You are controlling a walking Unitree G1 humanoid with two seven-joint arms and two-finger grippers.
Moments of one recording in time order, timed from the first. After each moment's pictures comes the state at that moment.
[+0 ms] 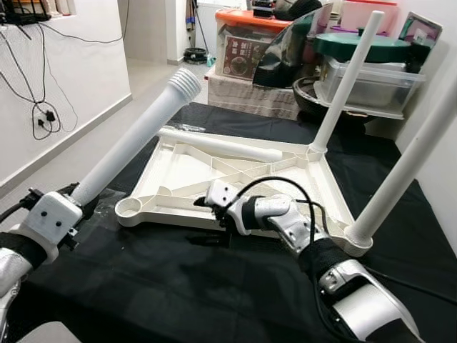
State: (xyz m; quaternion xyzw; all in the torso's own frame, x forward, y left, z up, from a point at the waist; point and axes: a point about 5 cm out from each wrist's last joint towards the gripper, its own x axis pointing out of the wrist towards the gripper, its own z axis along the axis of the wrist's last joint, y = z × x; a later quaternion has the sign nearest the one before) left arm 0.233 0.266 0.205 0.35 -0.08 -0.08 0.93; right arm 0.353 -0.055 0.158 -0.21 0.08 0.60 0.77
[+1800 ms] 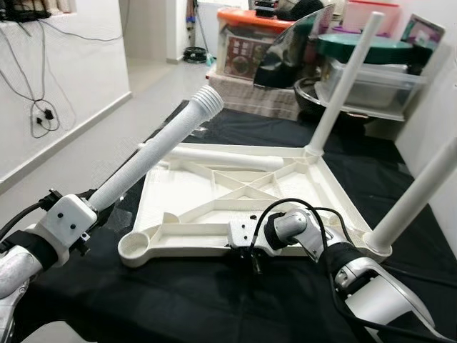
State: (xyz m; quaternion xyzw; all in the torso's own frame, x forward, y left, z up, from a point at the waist) left arm 0.237 0.248 0.203 0.35 -0.06 -0.15 0.92; right arm 0.342 -0.100 0.115 -0.41 0.12 0.65 0.63
